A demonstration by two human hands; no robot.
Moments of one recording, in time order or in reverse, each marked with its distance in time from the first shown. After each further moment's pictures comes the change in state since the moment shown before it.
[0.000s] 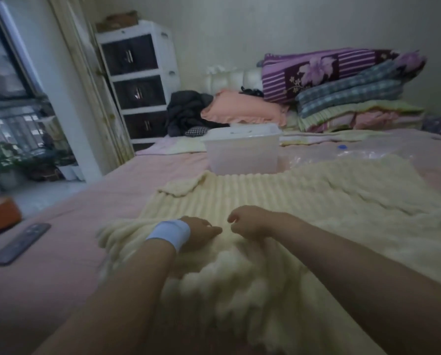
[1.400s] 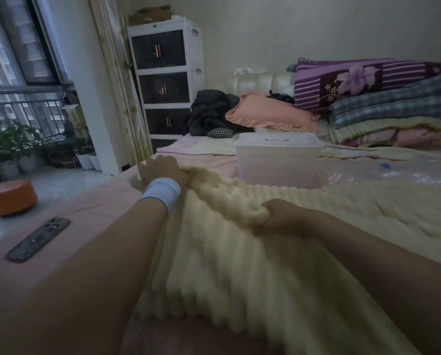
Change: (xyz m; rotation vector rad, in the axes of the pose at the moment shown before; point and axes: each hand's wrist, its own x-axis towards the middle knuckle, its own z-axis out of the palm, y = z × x) left_hand 0.058 -0.150 -0.112 -0.062 0.703 -0.488; right_hand 0.091 -0.009 -0.026 0.132 0.104 -0.014
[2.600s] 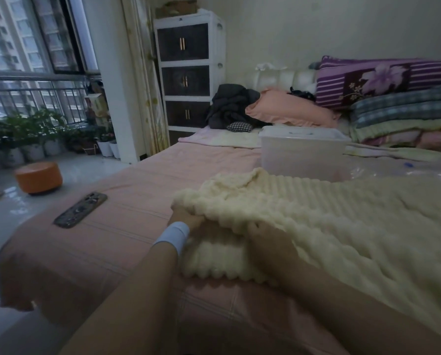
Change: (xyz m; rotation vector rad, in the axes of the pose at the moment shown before) left_hand -0.101 -0.096 0.102 -0.926 -0.346 -0.187; right_hand -0.039 -0.069 0.156 -0.596 0.527 -0.276
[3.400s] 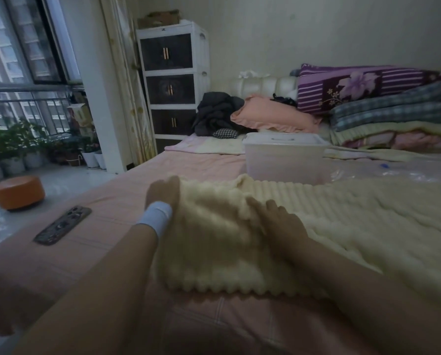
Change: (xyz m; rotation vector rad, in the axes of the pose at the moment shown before) left_hand -0.004 0.081 -0.037 0.133 0.260 0.119; right_hand 0.010 0.070 -0.037 -0.050 -0.179 0.126
